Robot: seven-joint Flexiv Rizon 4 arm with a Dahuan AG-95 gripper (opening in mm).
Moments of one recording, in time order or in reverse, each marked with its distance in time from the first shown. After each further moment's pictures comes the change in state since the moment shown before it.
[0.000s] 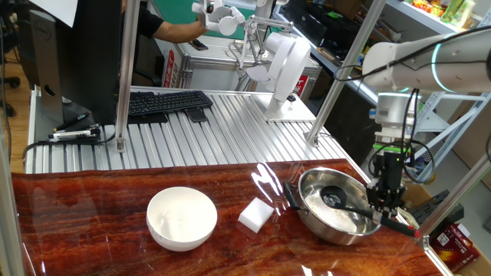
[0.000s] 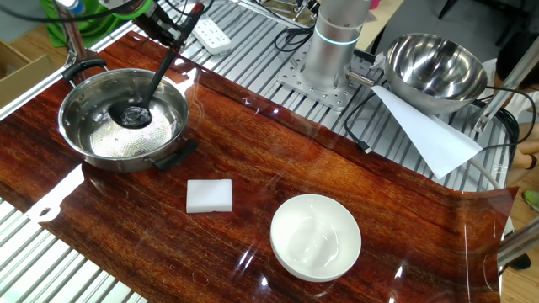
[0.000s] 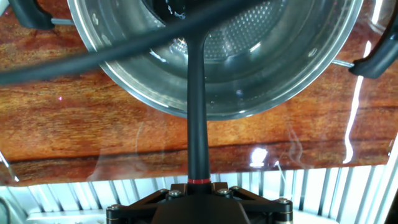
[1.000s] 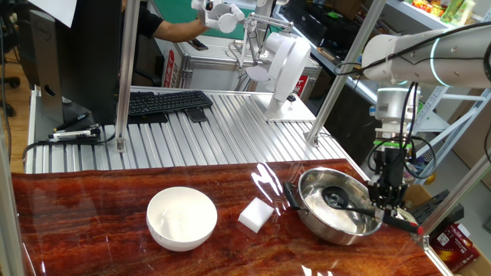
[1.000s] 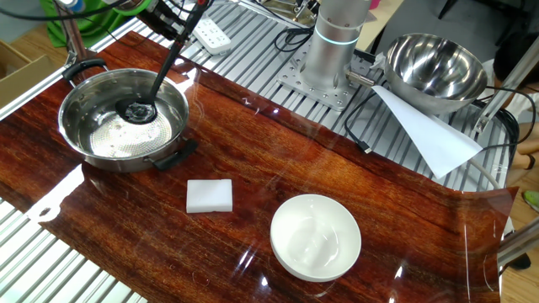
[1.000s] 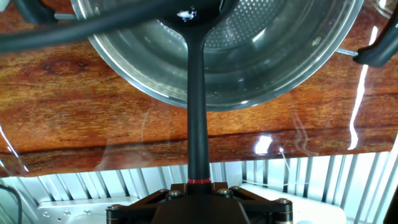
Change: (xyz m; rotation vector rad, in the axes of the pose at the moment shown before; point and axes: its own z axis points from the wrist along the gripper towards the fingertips) arm 0.017 0.010 -0.007 -0.009 0.039 0.019
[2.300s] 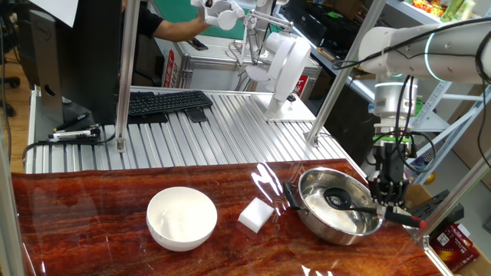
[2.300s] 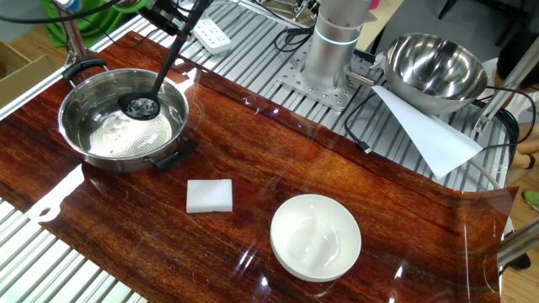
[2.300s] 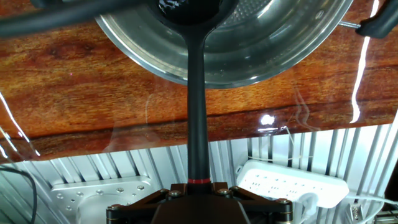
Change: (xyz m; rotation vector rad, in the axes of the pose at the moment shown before) arm 0.015 0.010 -0.014 -0.011 0.043 0.026
